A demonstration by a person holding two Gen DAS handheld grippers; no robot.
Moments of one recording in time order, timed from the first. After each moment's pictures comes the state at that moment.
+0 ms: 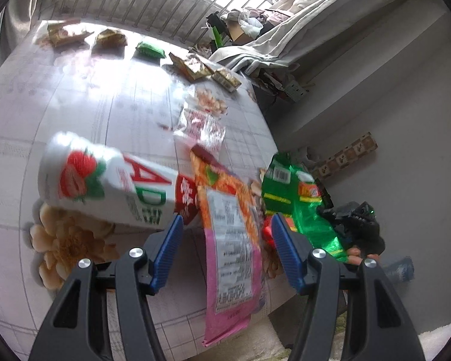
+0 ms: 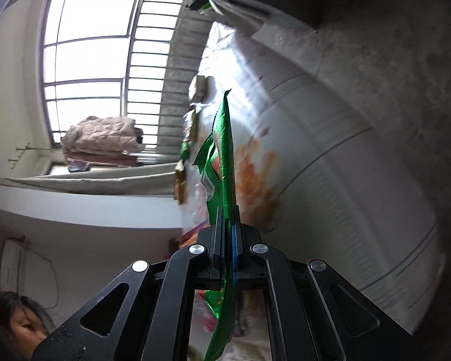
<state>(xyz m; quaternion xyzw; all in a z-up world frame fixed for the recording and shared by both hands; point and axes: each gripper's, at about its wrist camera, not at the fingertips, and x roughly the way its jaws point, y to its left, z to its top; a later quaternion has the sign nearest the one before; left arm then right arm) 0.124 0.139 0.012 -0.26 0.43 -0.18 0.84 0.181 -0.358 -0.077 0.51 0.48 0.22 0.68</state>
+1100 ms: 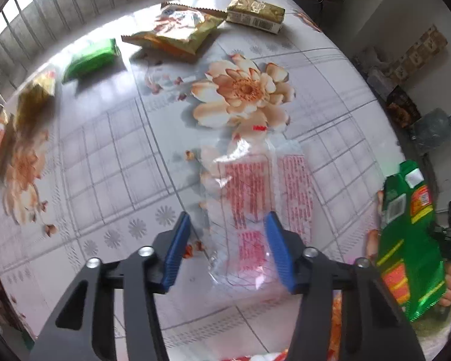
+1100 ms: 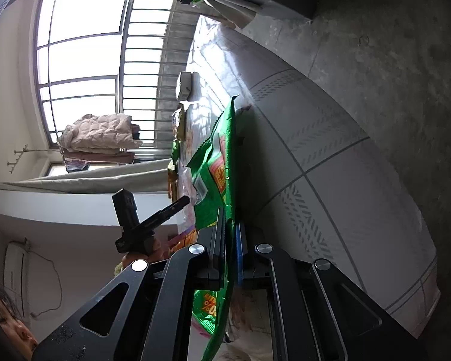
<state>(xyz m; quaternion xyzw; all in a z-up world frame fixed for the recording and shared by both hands) 0.346 0.079 -0.050 0.04 0.61 -0.11 0.79 0.197 -0.358 -0.102 0.52 0.49 0.24 0.66</state>
